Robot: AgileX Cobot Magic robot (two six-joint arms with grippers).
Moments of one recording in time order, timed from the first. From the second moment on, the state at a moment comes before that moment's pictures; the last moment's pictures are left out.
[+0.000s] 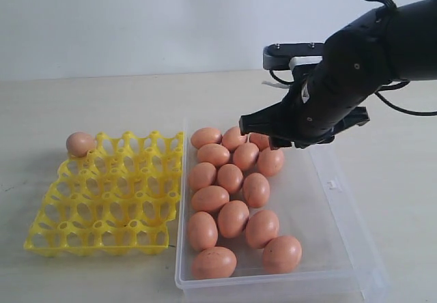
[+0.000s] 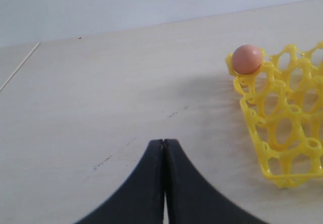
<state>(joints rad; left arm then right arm) 0.04 0.01 0.00 0.10 0.39 0.03 0.52 1.75 -1.10 -0.18 0.54 0.53</state>
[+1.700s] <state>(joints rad) 0.04 0.01 0.00 0.10 0.39 0.03 0.48 1.82 -1.04 -0.21 0.20 0.44</state>
